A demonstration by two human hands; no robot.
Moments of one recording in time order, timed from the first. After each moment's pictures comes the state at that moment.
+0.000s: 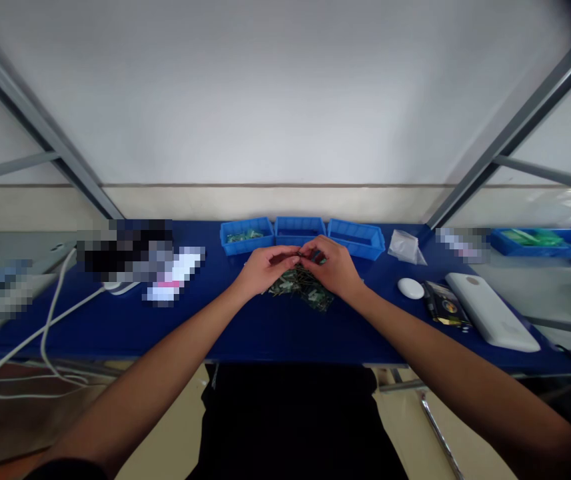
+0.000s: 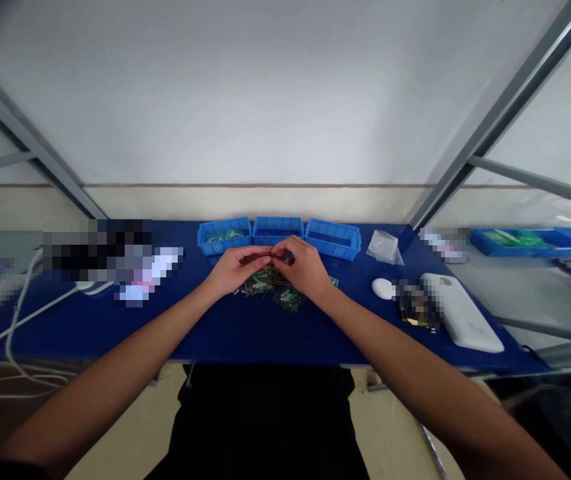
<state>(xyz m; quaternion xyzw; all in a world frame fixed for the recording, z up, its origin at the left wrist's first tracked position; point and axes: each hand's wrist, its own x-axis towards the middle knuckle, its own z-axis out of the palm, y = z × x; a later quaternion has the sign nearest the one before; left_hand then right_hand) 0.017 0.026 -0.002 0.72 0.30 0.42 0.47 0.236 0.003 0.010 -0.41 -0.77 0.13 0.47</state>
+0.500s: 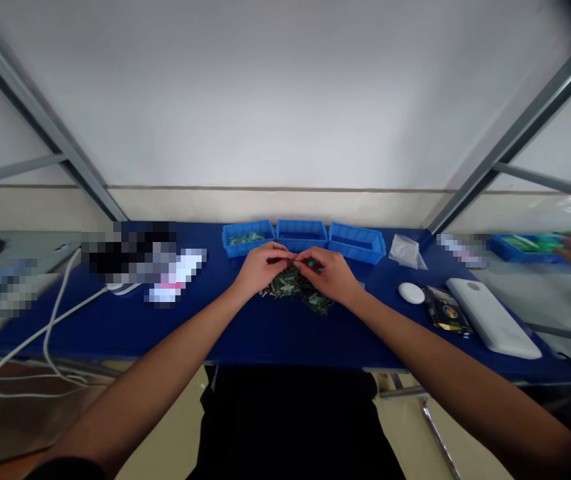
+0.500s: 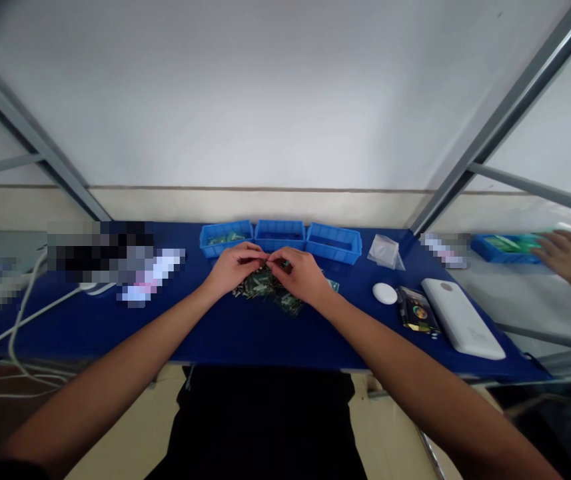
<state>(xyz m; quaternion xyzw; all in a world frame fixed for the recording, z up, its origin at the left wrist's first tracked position) 0.010 0.041 -0.008 0.77 0.35 0.44 0.31 0.232 0.000 0.006 -0.39 -0.79 0.18 0.44</state>
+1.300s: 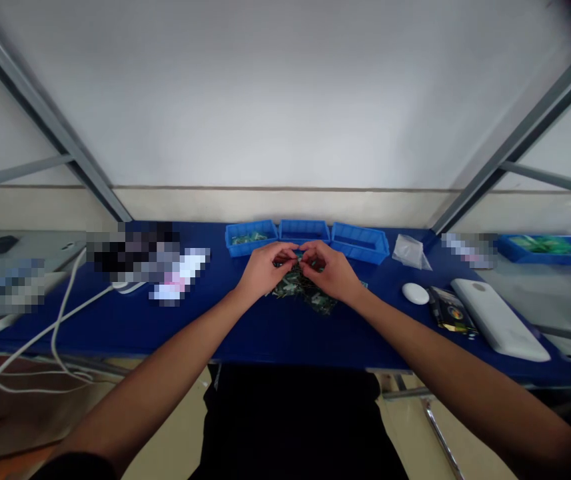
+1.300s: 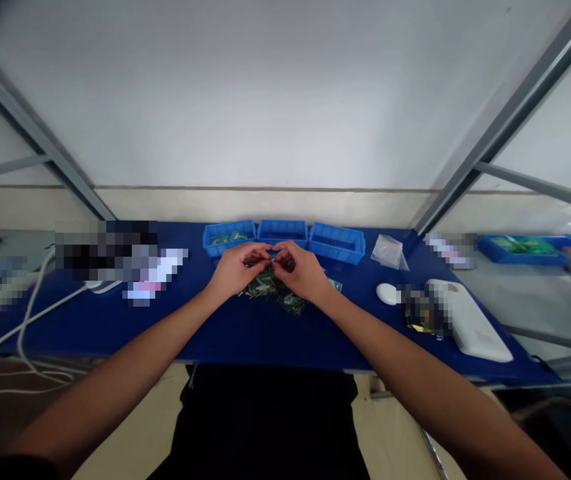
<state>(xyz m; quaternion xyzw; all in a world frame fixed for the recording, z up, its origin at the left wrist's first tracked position) 0.016 0.031 -0.004 0.77 0.32 0.47 0.28 0.231 0.004 0.004 -0.41 -0.76 0.22 0.45</state>
